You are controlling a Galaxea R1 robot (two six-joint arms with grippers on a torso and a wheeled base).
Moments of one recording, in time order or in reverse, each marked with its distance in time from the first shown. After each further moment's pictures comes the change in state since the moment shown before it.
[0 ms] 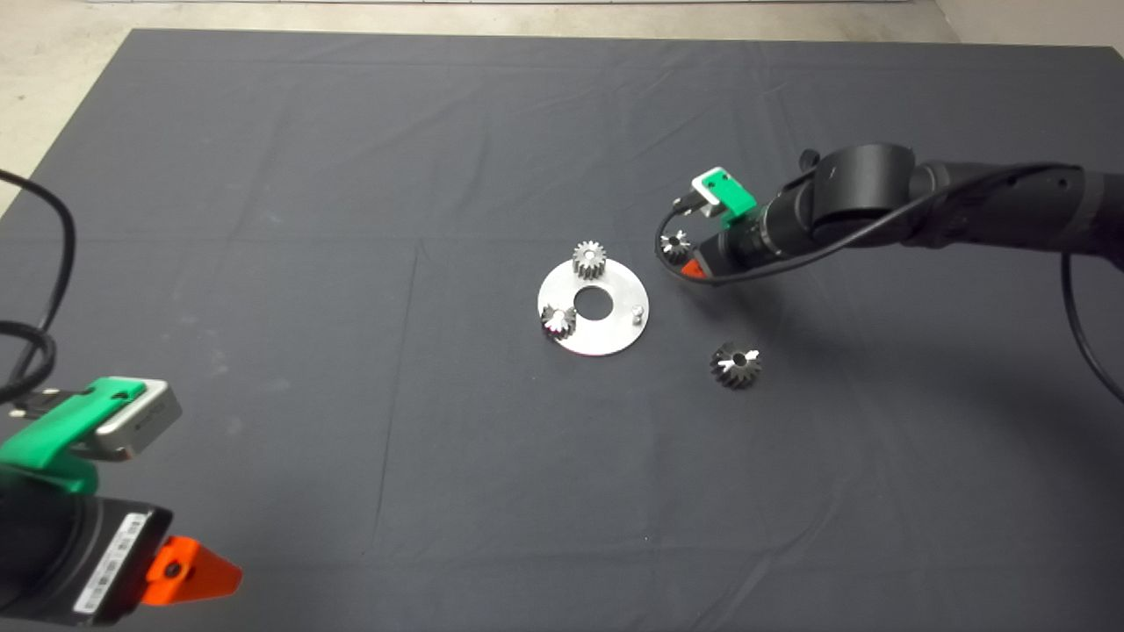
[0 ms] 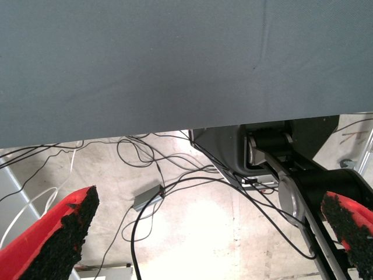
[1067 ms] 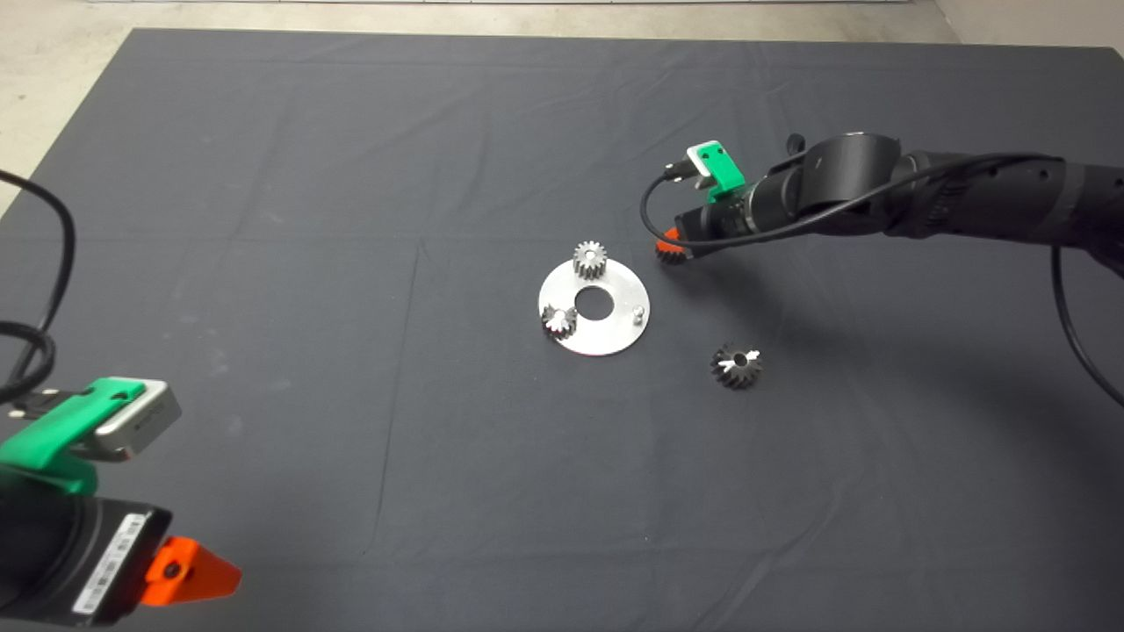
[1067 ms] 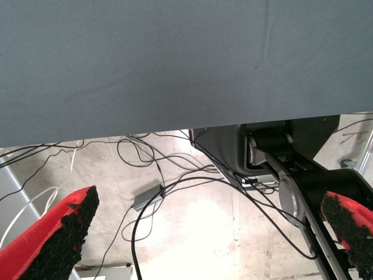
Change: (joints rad) left arm 0.000 0.000 0.000 0.000 0.000 0.000; right arm -0.019 0.054 -0.069 -0.105 0.125 0.150
